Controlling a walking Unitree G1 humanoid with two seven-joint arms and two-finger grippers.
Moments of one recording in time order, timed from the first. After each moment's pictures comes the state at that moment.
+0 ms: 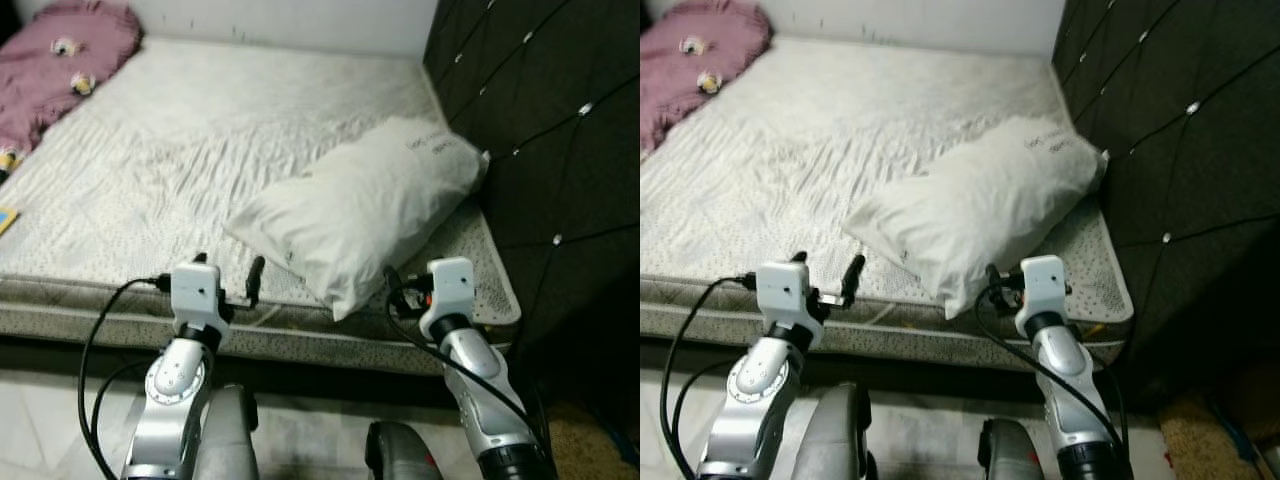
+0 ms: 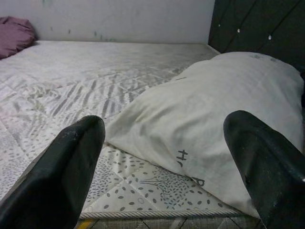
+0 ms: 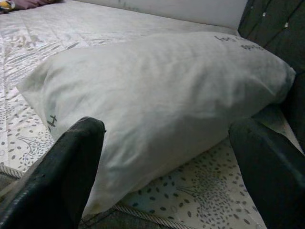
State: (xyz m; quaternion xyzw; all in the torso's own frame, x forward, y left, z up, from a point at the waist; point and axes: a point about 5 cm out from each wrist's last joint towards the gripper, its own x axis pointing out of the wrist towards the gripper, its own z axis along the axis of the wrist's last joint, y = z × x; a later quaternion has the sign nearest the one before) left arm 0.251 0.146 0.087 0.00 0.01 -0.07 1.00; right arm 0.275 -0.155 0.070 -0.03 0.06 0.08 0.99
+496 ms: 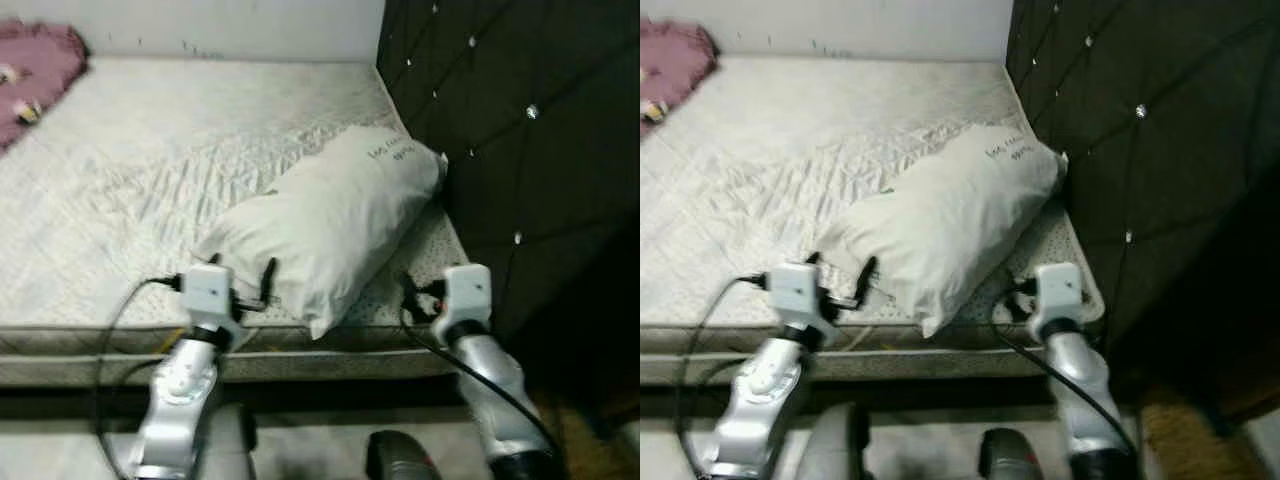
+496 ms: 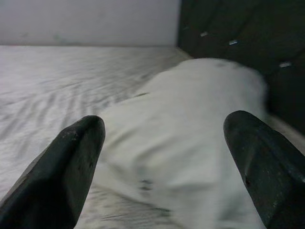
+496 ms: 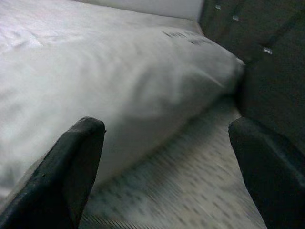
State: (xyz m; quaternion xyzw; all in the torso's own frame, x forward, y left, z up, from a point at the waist) left arm 0.250 0.143 0.087 0.00 0.01 -0.08 1.00; right arm 0.274 -0.158 0.069 -0.03 0.06 0.07 0.99
